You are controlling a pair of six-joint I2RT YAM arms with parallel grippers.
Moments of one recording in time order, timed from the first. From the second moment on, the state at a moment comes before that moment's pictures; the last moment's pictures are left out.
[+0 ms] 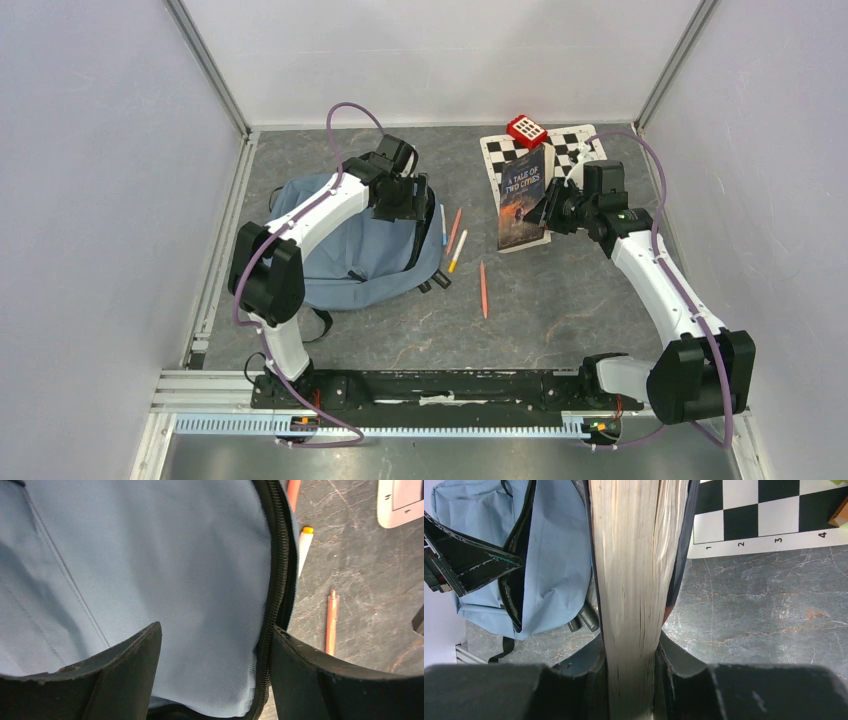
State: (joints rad) left arm -0.52 1.82 1.52 -0.73 0.03 -0.39; right arm 0.14 1.23 1.00 -0.48 -0.33 0.43
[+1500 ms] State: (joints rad) left arm -0.39 1.51 1.58 -0.95 -0.12 -0.30; right arm 0.70 1.78 1.28 -0.21 -0.29 0.89
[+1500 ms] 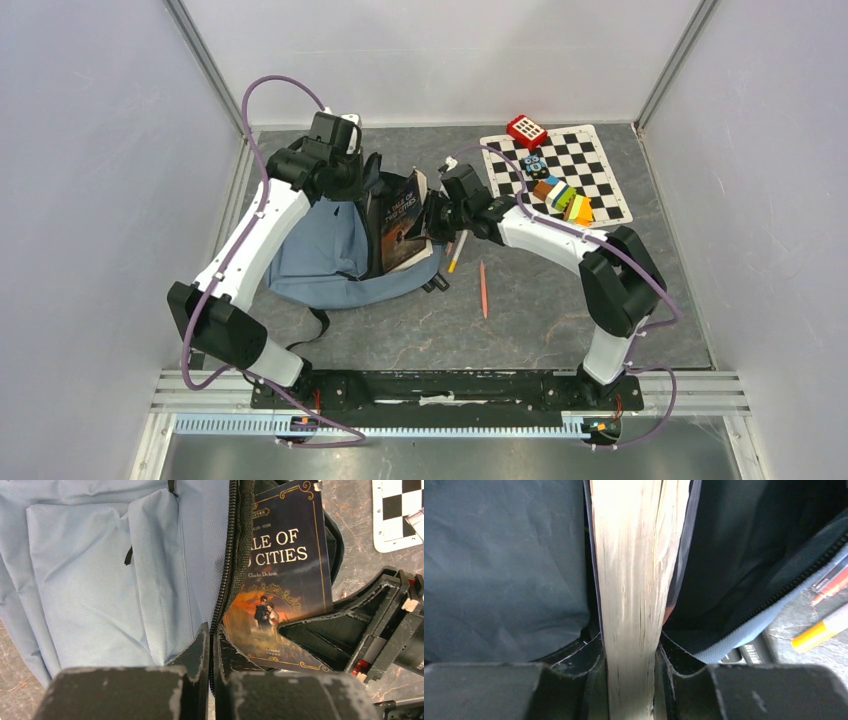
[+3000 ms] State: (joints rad) left arm -0.31 1.55 1.66 -0.94 0.12 -0.30; right arm 0.81 2.39 1.89 -0.07 -0.33 0.93
